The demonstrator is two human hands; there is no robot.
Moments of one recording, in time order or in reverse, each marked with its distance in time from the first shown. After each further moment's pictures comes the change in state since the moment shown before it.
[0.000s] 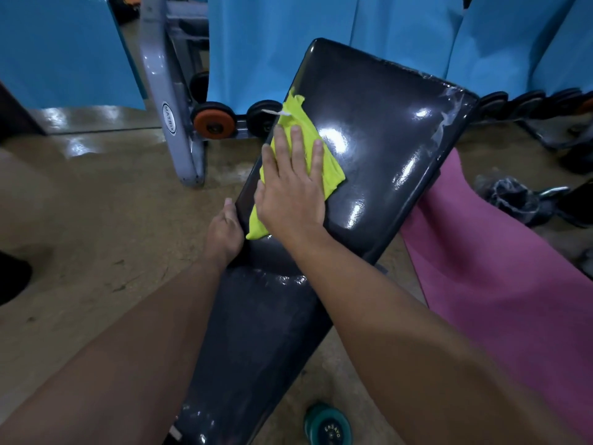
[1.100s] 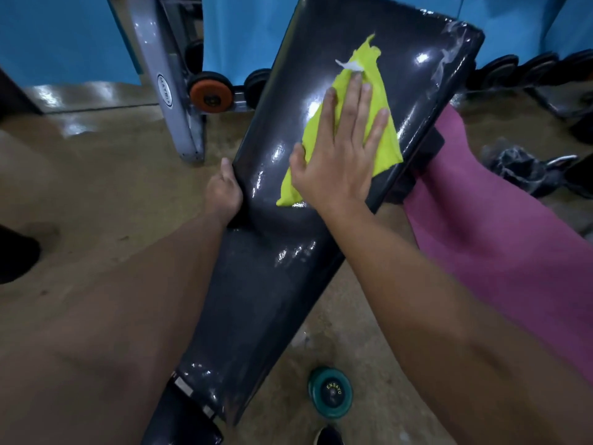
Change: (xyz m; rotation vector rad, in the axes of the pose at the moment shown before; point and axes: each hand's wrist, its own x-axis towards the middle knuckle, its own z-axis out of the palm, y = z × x) left_hand -0.022 0.016 -0.001 0.102 0.069 -0.051; right_hand -0.045 0.043 -0.015 0.023 0.155 0.286
